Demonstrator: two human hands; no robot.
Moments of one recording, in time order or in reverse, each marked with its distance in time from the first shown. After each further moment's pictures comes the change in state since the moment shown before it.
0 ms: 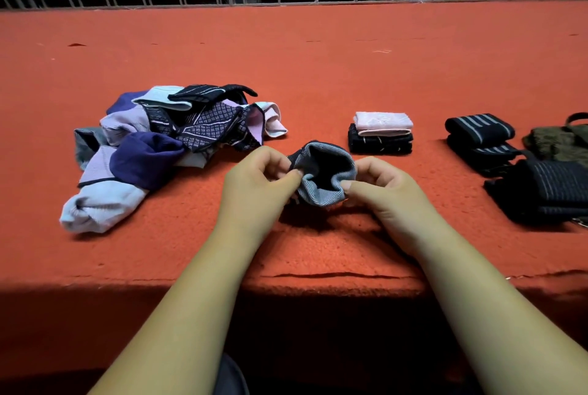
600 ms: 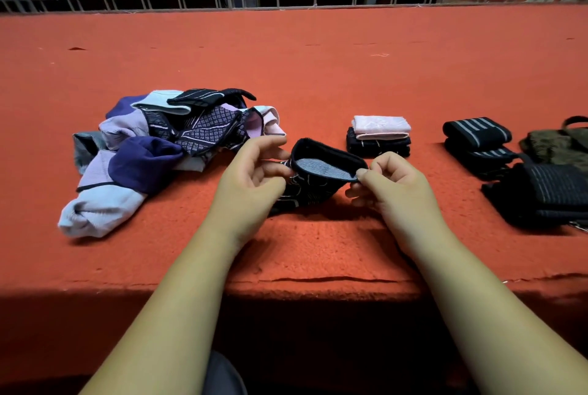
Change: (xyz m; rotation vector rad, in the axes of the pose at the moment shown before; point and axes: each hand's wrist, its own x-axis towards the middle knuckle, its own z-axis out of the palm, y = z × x) left_hand 0.007 -0.003 -0.013 -0.326 -0.191 0.069; right_hand 0.003 -0.004 -0.002 -0.080 0.259 -0.039
